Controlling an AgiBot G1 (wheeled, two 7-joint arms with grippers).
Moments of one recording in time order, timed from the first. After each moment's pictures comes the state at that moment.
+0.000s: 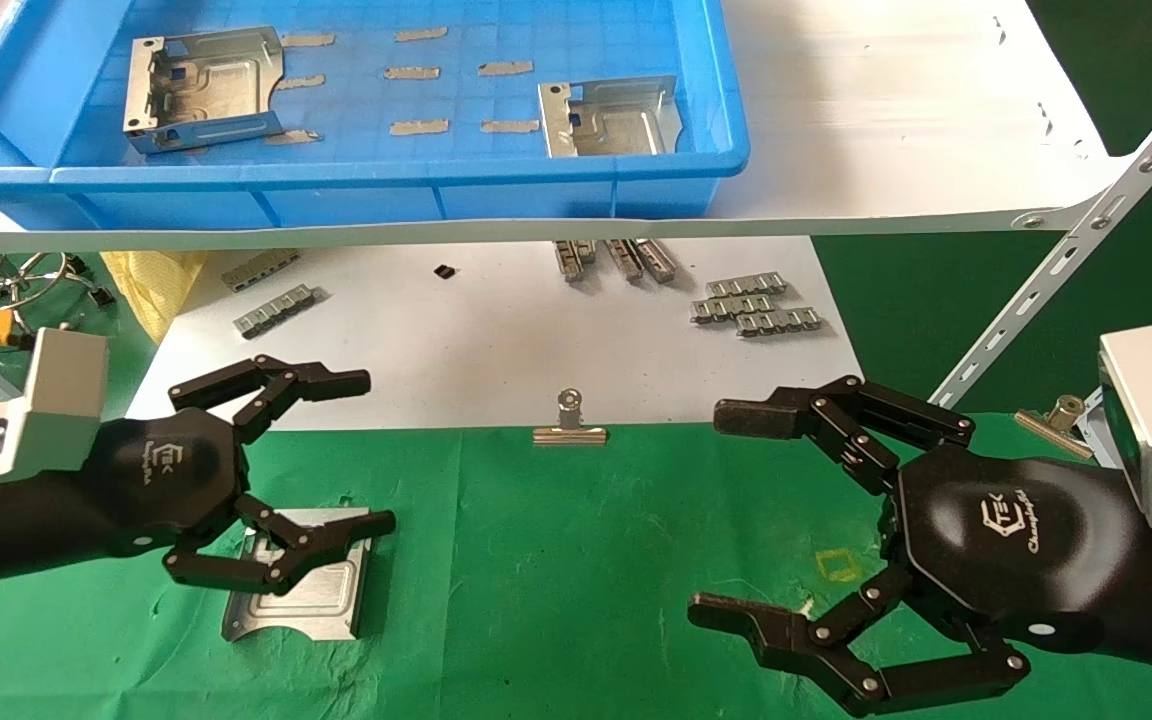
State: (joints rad) left arm -1.28 0.70 0.49 -0.81 0.82 1.53 0.16; right arm 1.08 -0.56 -0.38 1.23 -0.64 -1.43 0.12
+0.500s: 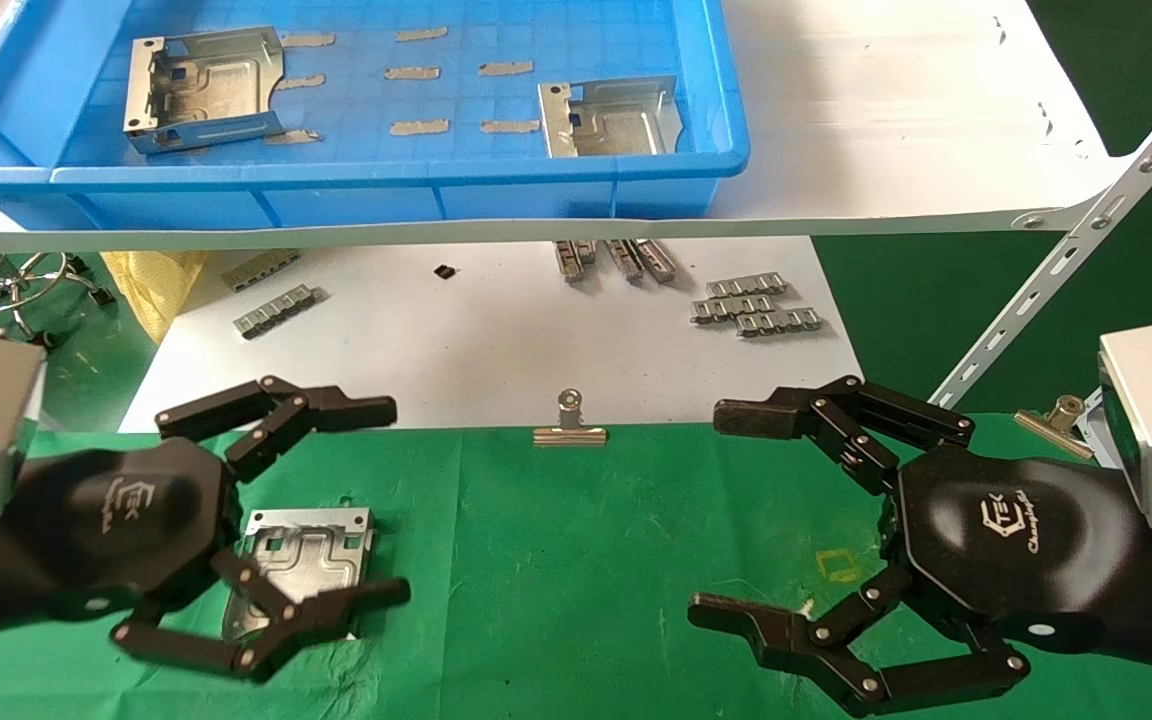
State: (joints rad) left arm -1.14 0.64 0.35 -1.13 0.76 1.51 -0.07; right arm 1.08 -0.56 -0.38 1.23 -0.64 -1.43 0.12
